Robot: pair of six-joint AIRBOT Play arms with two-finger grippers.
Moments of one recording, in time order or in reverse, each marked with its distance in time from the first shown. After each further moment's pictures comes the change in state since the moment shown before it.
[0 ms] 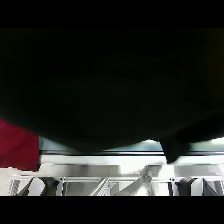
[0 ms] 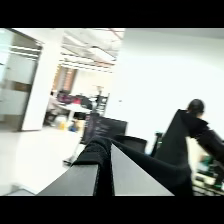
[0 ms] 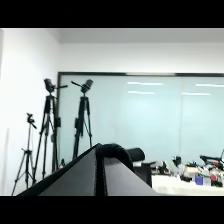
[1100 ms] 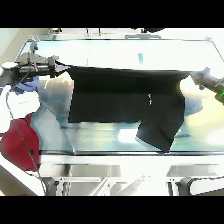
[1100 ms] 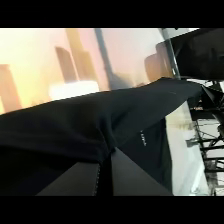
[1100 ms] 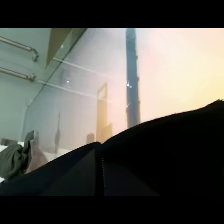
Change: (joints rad) left arm -0.595 -1.119 0.336 0.899 0.302 0.014; right arm 0.422 -1.228 -0.178 0.024 0.145 -0.051
